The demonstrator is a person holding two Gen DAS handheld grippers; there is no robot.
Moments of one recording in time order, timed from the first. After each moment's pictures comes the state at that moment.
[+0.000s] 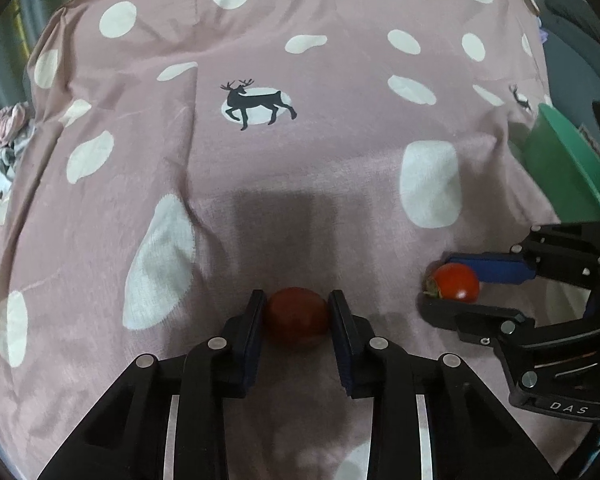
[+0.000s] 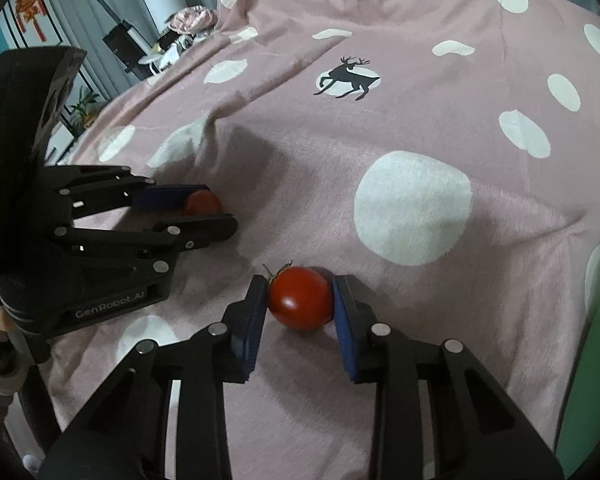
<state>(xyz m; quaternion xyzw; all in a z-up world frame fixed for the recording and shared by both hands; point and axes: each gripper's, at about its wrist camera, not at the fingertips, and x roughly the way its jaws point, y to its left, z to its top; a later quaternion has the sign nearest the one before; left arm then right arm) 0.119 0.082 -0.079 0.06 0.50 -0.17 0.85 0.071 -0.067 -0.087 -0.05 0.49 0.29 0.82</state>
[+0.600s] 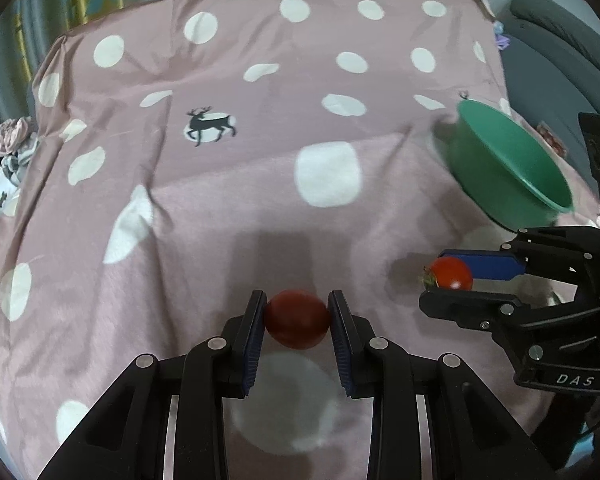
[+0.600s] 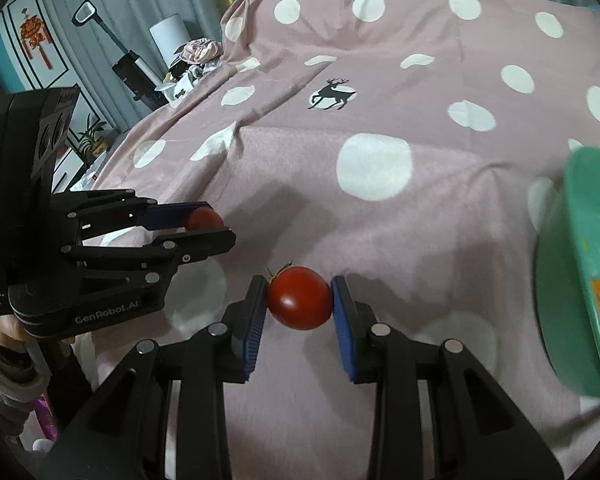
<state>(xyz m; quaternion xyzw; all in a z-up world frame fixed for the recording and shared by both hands) 0.044 0.048 -0.041 0.06 0.47 -0.20 0.86 -0.004 -0.119 -0.053 -0.01 0.46 0.28 0.85</state>
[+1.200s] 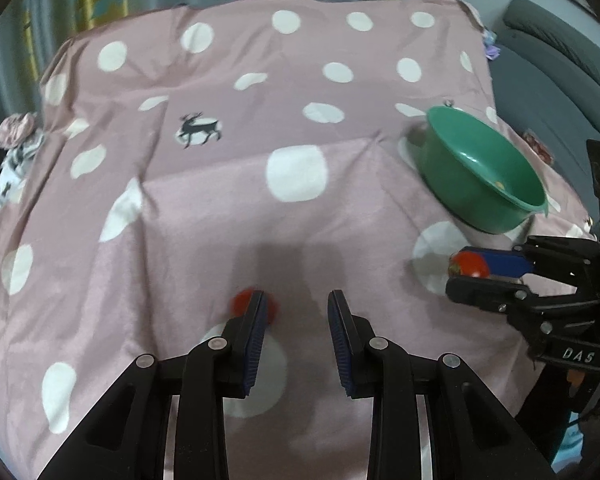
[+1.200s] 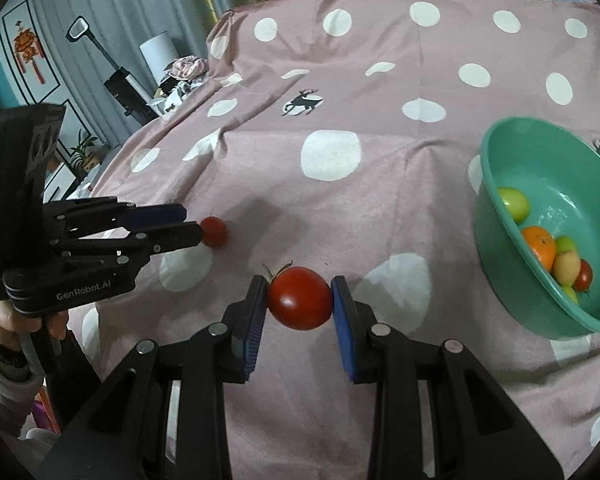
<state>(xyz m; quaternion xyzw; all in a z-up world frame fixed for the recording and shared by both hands) 0.012 0.043 -0.028 0.04 0.46 -0.19 0.86 -0.034 -0.157 -0.045 0.01 0.44 0.26 0.86</state>
